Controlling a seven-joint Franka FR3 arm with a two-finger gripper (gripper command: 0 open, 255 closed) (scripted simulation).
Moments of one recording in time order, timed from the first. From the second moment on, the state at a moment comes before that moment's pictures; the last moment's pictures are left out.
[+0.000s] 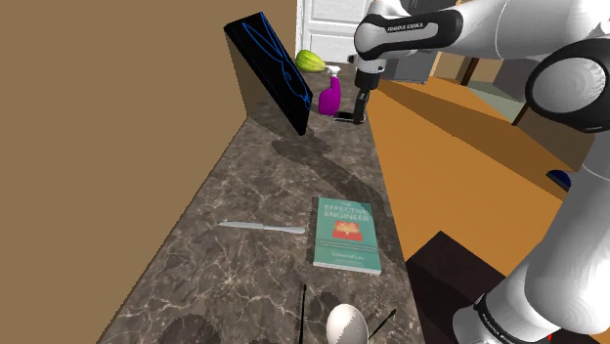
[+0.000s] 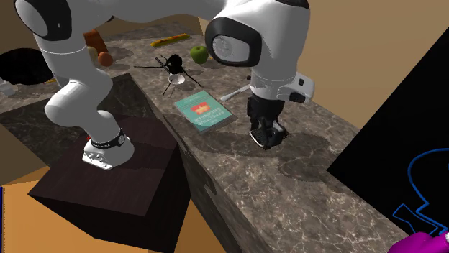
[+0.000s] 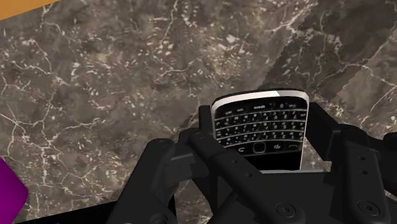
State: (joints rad) arm 0.00 0.23 -0.18 -1.60 0.06 1.82 -0.76
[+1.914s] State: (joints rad) arm 0.35 -0.02 0.13 -1.91 0.02 1.90 -0.10
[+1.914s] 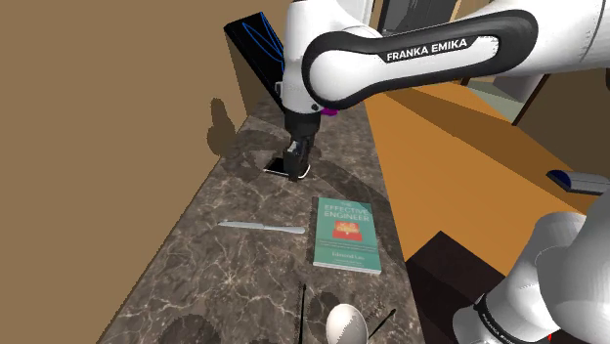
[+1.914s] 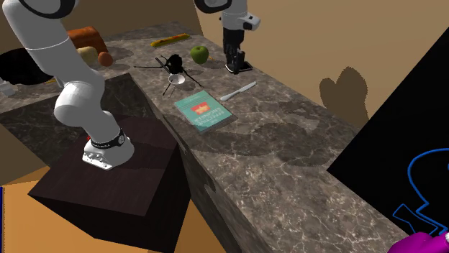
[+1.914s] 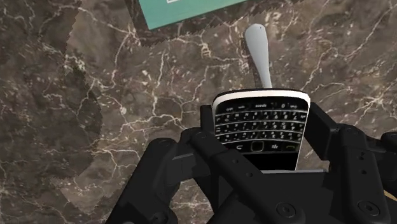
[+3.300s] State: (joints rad) arm 0.63 0.30 0.33 -1.53 -0.09 1.82 0.39
